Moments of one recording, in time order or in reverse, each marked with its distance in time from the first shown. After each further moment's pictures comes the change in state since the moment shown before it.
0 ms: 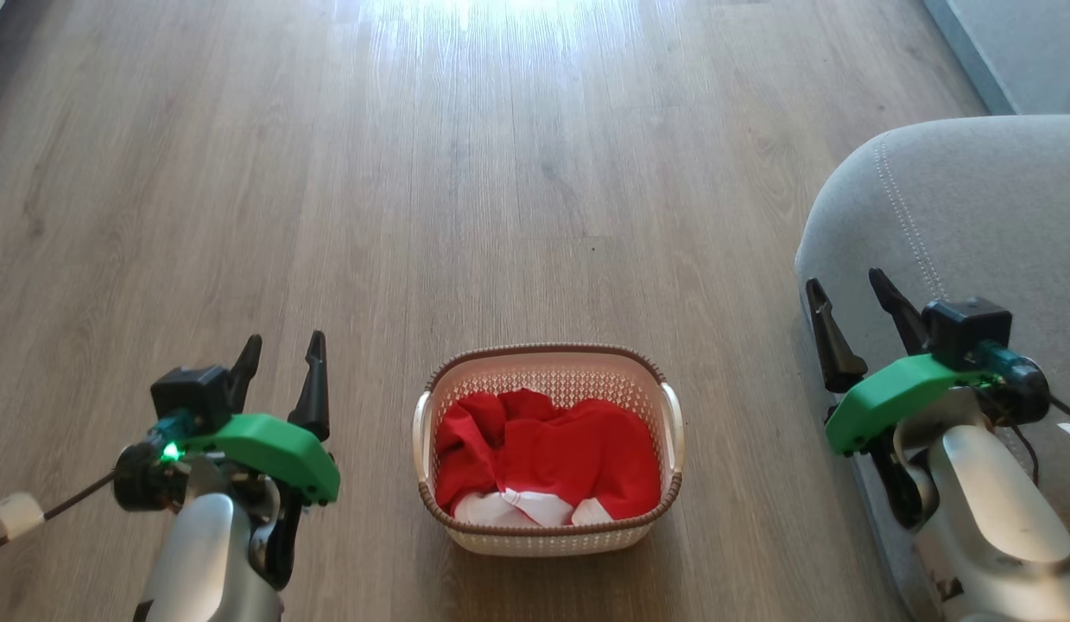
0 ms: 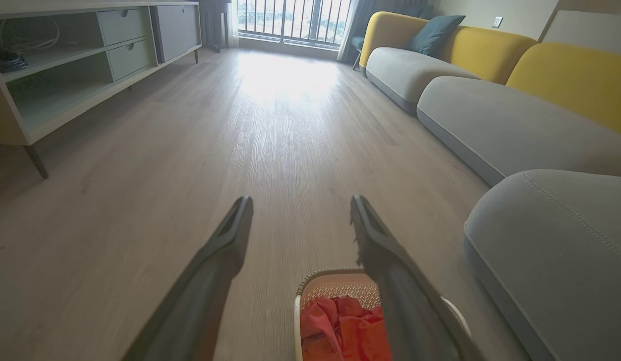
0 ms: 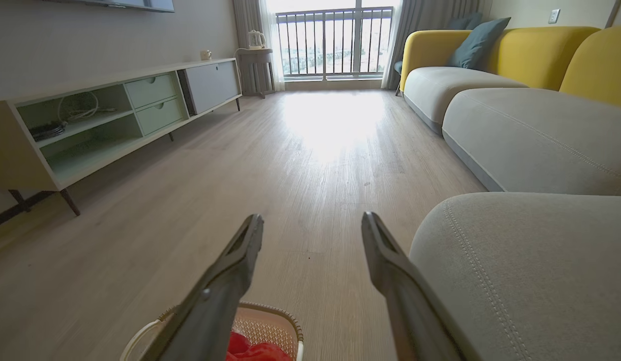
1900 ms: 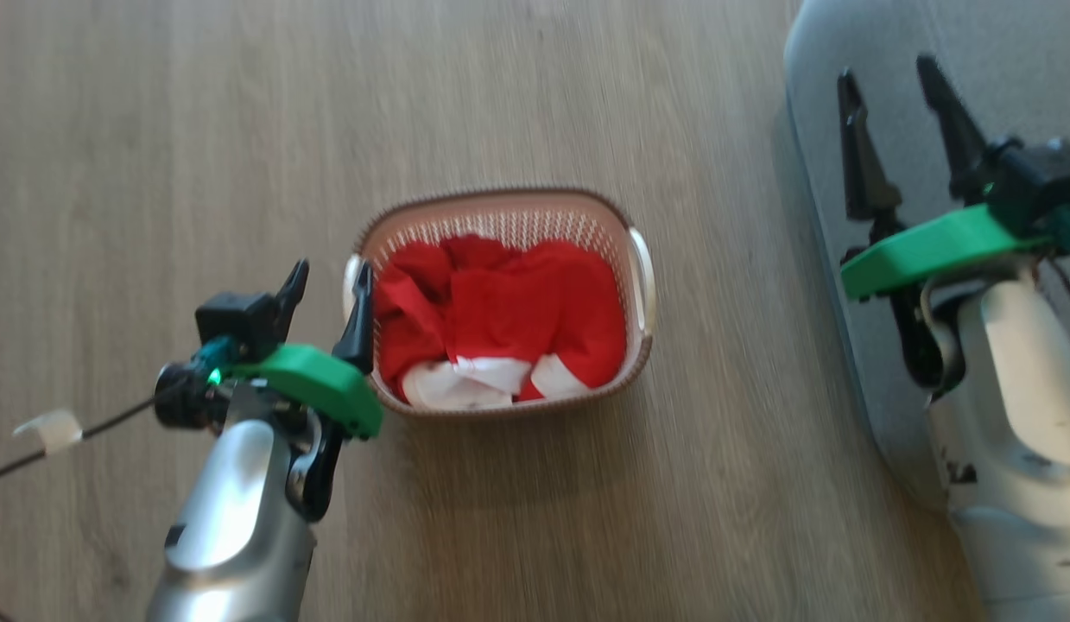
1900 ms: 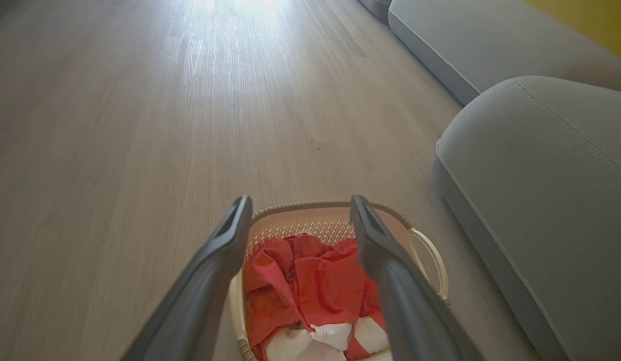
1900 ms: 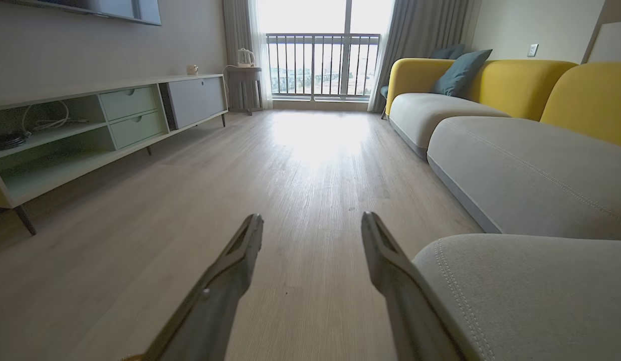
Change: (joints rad) left arm -0.136 0.001 -0.147 0.032 -0.063 0.042 -0.009; right arm -0.171 0.029 -0.063 -0.239 -0.090 0.000 -0.013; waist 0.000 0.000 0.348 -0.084
